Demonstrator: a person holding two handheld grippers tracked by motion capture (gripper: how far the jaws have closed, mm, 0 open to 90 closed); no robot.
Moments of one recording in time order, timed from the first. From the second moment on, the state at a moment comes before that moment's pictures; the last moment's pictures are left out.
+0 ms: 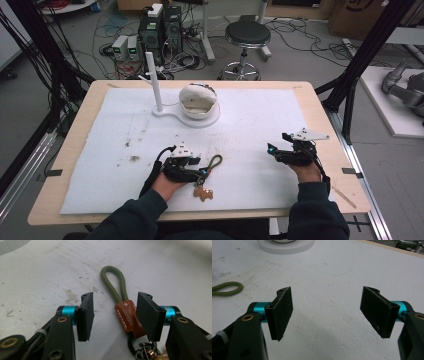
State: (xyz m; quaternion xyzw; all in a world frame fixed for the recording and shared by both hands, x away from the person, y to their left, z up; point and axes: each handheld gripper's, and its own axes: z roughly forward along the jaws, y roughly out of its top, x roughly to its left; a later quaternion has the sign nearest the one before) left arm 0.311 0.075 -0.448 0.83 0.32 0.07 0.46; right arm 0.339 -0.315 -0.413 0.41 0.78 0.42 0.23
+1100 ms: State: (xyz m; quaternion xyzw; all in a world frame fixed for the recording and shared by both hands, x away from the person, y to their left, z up) left arm 0.317 0.087 -0.450 0.85 0.31 0.16 0.39; right arm 0.339 -0.311 -0.413 0.39 0.78 0.44 0.22
